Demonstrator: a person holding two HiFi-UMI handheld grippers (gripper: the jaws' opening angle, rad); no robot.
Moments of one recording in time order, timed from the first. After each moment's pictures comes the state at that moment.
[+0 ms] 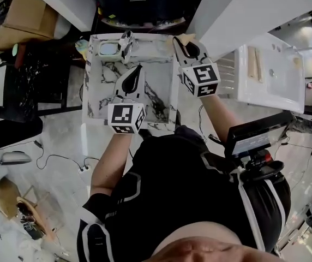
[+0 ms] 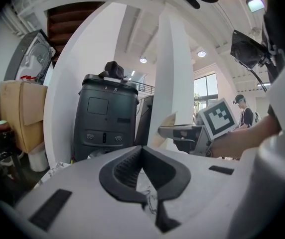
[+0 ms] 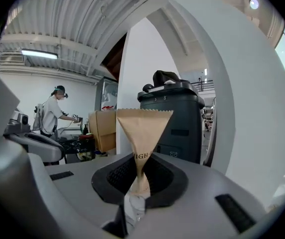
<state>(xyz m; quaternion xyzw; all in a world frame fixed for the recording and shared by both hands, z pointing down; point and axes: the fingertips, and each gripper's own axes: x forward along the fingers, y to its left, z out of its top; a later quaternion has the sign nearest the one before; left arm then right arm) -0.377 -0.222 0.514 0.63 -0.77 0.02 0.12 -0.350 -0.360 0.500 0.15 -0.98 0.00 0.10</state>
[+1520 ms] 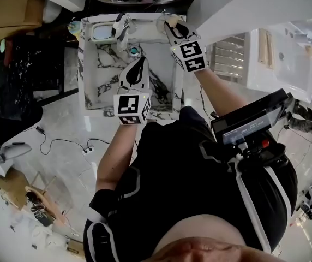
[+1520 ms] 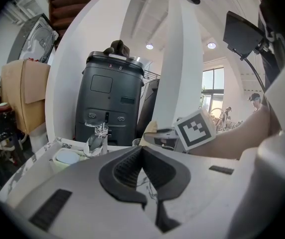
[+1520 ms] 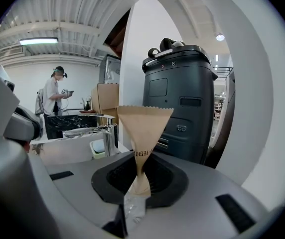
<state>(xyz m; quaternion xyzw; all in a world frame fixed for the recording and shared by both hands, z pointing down) -0.382 -0.230 0.597 0.61 -0.76 0.04 0.20 -0.403 -0.376 0.636 0.12 -0.97 0.00 0.20</state>
